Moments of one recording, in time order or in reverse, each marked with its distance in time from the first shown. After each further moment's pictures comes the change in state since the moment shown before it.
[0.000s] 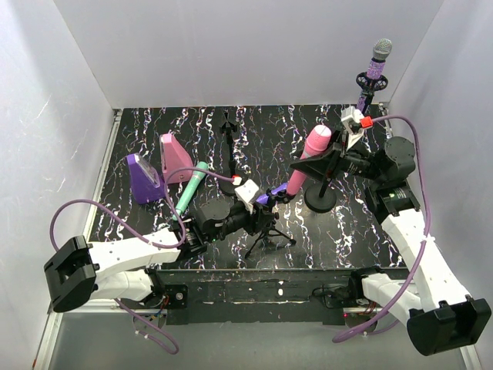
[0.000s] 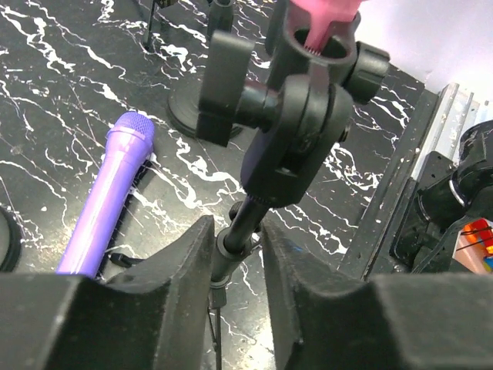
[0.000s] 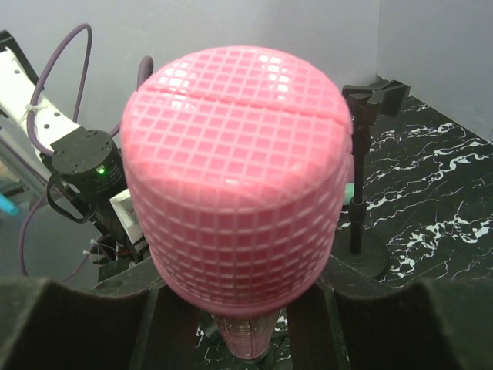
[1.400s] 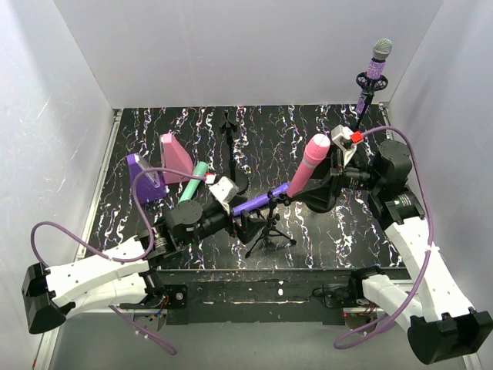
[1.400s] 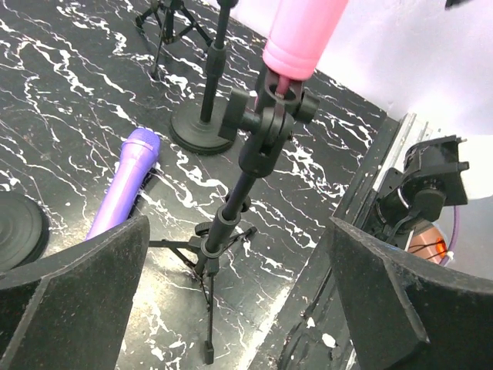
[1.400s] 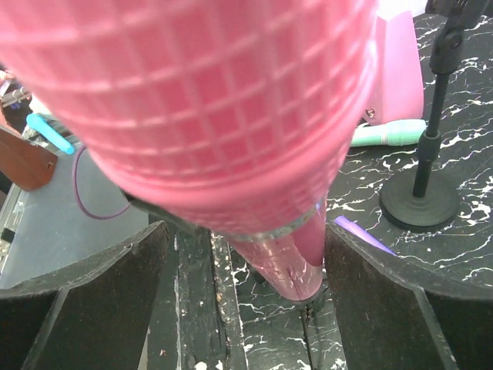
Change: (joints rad) left arm 0.000 -0.278 0.019 -0.227 -0.002 -0.035; right arm 0.000 -0.049 -0.008 -0.336 -0.161 -0.172
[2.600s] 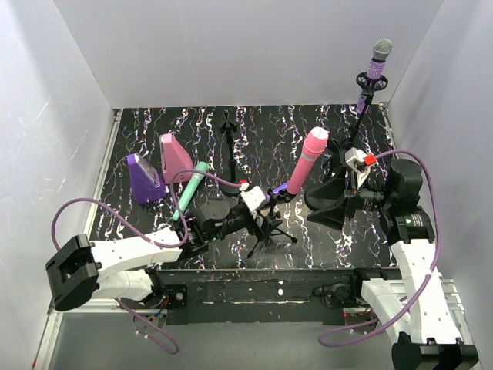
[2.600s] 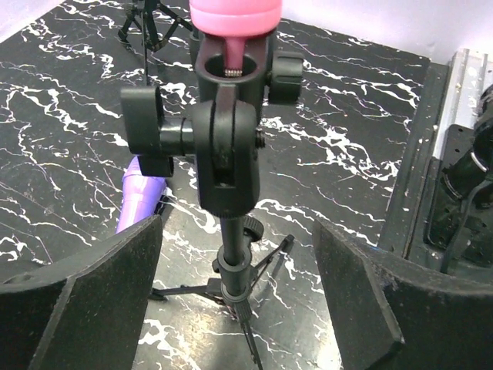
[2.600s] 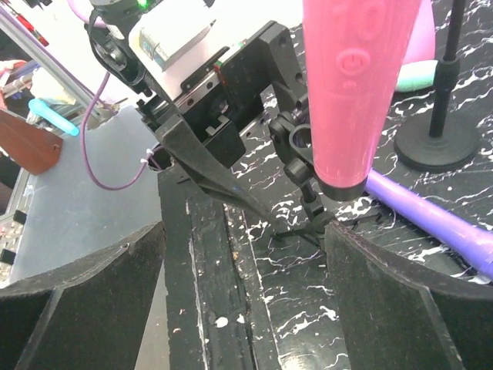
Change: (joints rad) left arm 0.000 0.283 -0.010 0.269 0.086 0.253; right arm -0.201 -0.179 -0.098 -0.298 -0.166 -0.183
